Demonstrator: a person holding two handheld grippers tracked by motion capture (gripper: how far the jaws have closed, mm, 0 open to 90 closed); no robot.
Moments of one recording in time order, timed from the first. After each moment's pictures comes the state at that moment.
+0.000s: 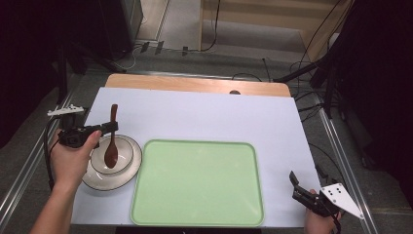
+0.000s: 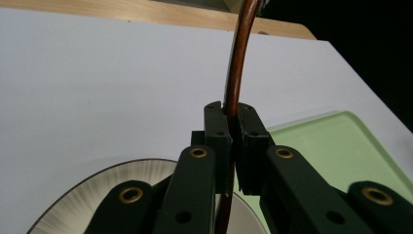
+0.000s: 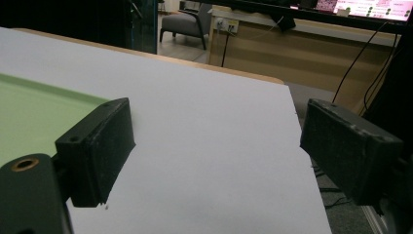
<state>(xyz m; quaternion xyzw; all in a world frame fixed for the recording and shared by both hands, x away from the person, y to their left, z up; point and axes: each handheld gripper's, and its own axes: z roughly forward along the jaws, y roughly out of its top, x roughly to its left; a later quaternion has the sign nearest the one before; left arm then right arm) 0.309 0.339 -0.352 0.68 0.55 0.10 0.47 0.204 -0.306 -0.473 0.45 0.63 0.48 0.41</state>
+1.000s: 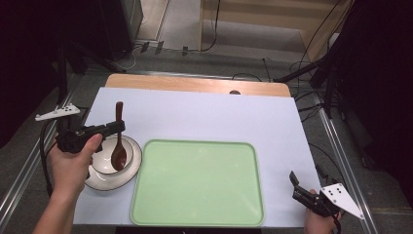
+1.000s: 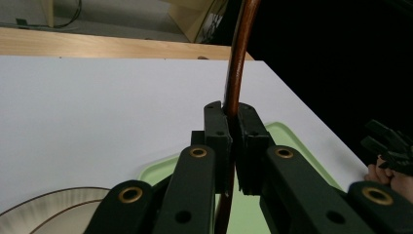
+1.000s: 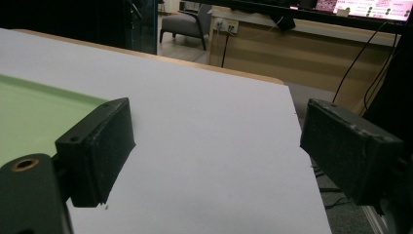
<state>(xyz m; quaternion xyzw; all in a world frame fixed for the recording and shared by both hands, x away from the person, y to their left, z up) 0.278 0.309 -0.317 0.69 0.49 0.08 0.53 0.204 -0.306 -0.473 0.45 0.63 0.48 0.41</state>
